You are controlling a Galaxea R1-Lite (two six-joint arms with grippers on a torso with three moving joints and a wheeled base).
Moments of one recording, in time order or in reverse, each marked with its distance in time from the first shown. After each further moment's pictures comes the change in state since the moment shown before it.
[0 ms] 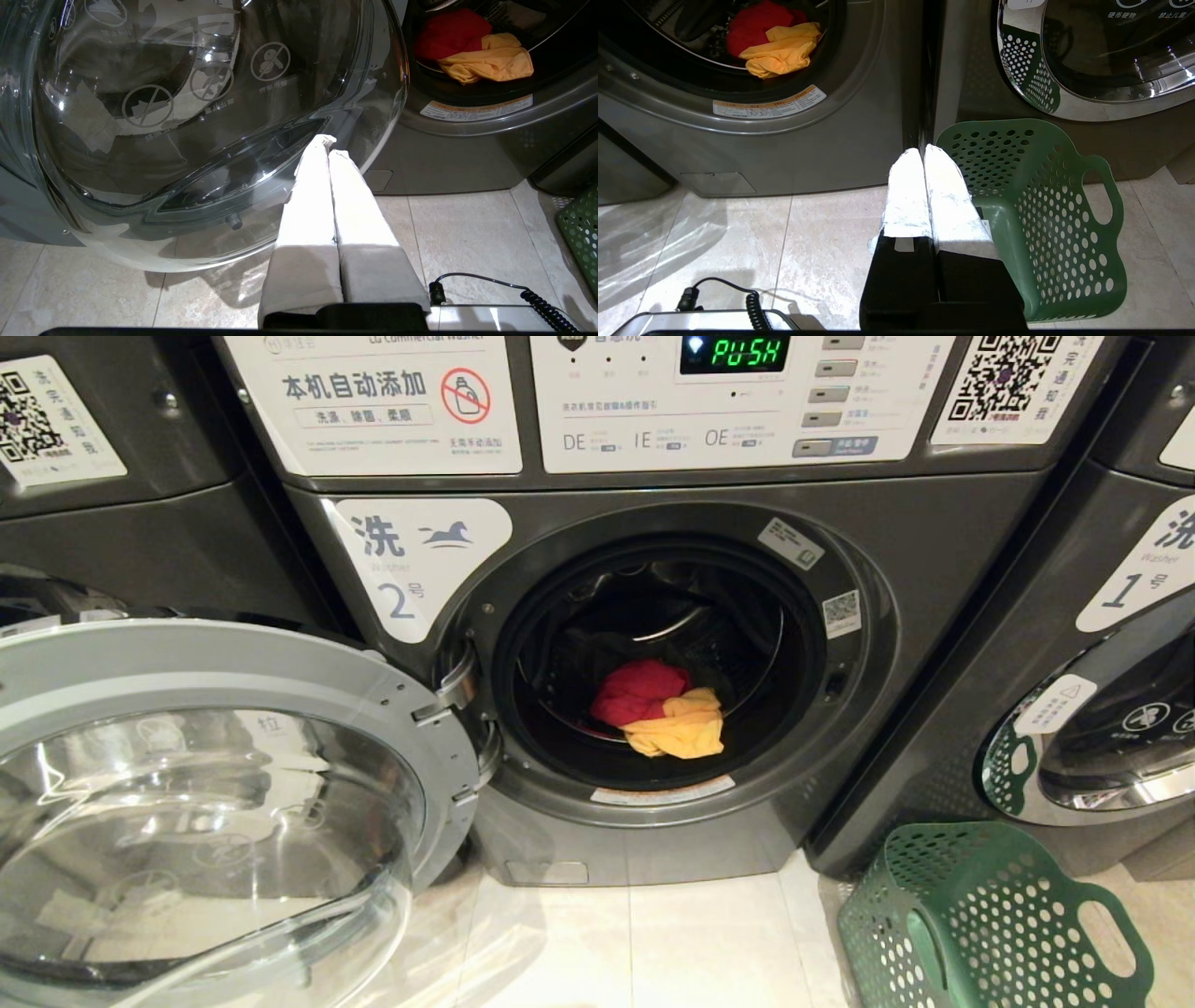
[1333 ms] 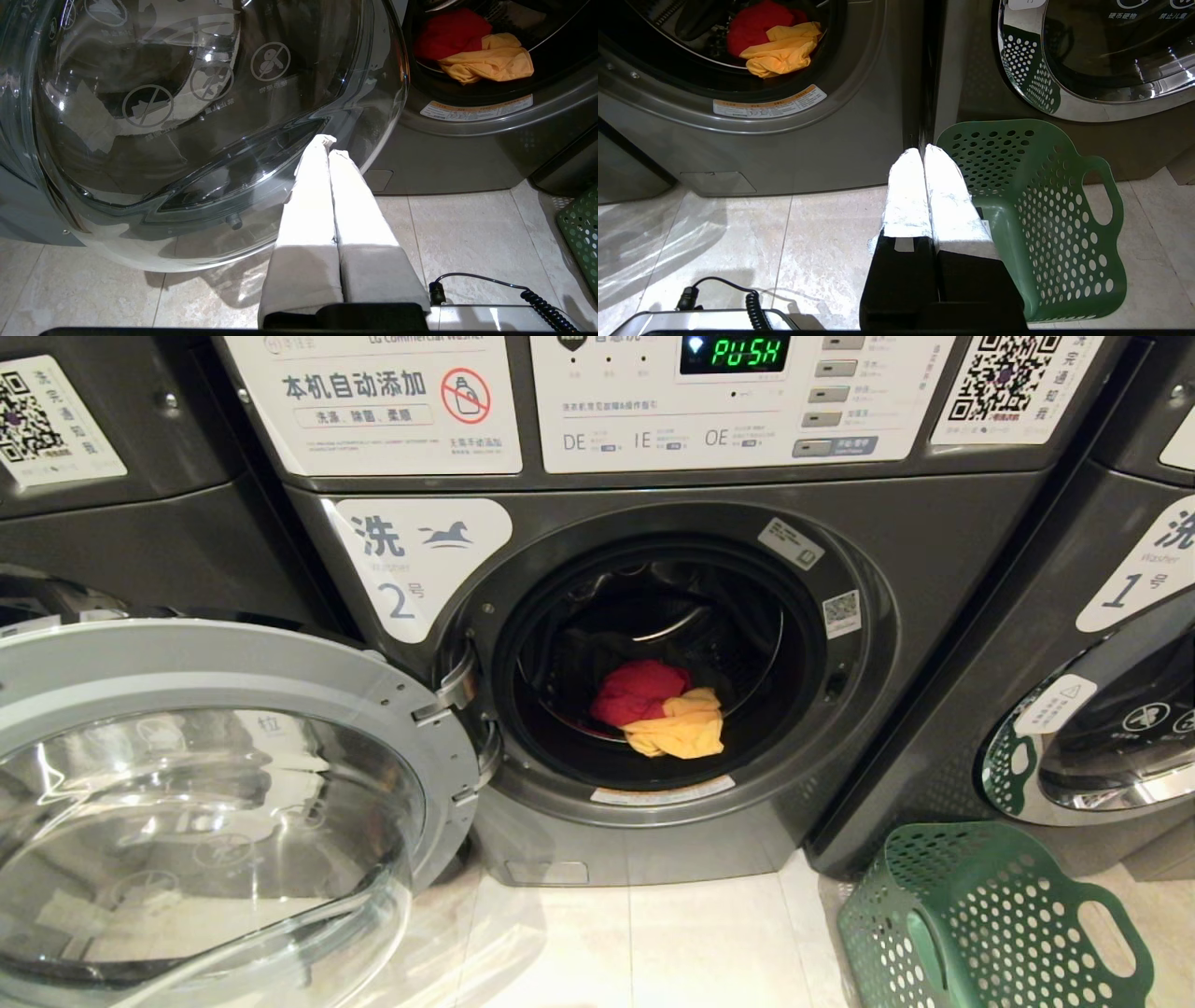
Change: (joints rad) left arm 0.000 0.000 0.000 0.000 0.001 0.000; right arm 0.000 0.000 0.000 -0.001 0.001 -0.003
